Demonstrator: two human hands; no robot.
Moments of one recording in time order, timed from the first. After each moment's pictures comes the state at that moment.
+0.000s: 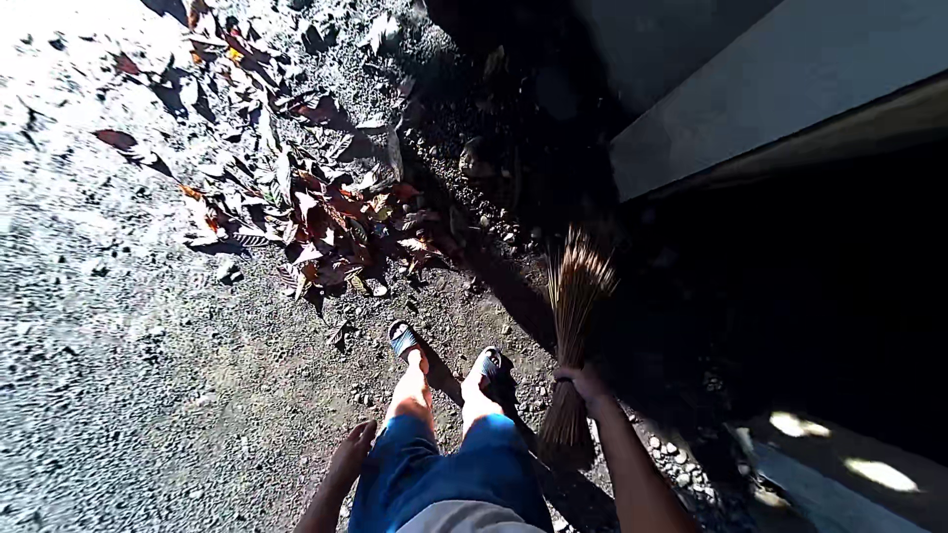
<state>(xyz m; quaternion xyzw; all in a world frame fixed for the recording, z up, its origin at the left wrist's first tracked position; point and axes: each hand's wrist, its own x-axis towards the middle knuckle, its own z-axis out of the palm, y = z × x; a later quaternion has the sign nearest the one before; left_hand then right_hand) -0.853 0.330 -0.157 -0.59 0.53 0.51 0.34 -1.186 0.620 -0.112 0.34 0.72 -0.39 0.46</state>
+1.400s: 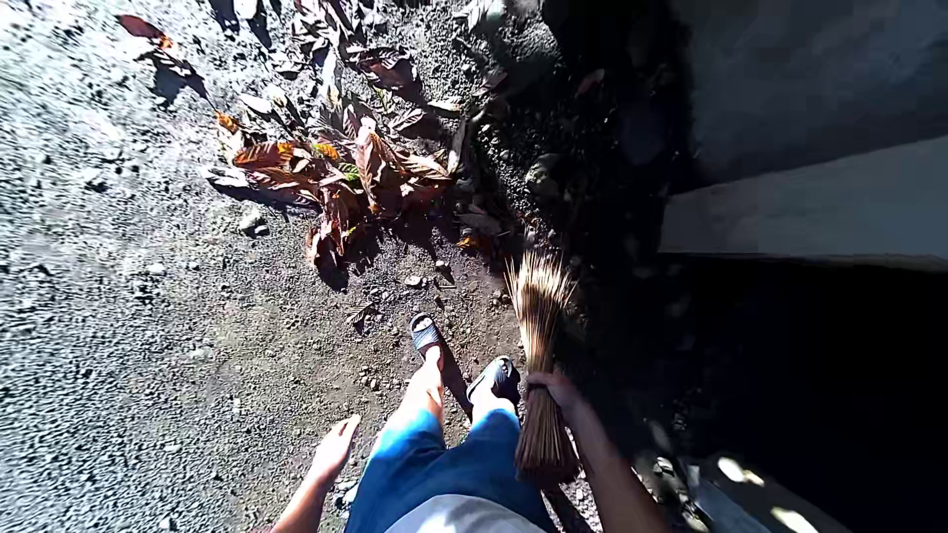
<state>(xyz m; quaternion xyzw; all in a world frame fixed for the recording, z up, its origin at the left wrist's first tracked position) -0.771 0.199 -0.177 -0.64 0.42 0.56 0.30 -1.145 0.396 -0.093 0.29 0.69 -0.36 0.56</state>
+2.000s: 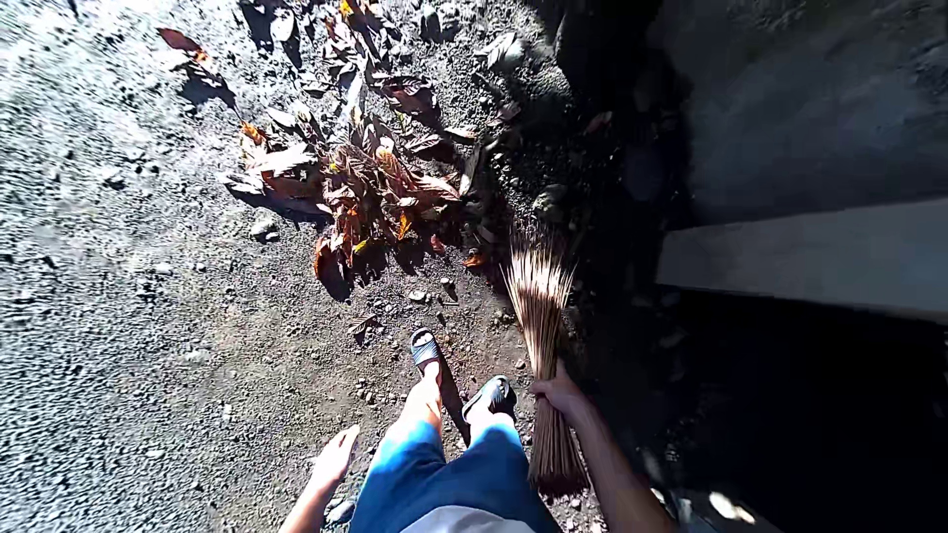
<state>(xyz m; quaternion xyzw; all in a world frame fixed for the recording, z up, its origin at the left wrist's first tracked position) -0.775 0.192 -0.175 -0.65 0.40 0.58 0.28 -1.174 0.353 -0.085 0.14 0.80 -0.15 0.56</state>
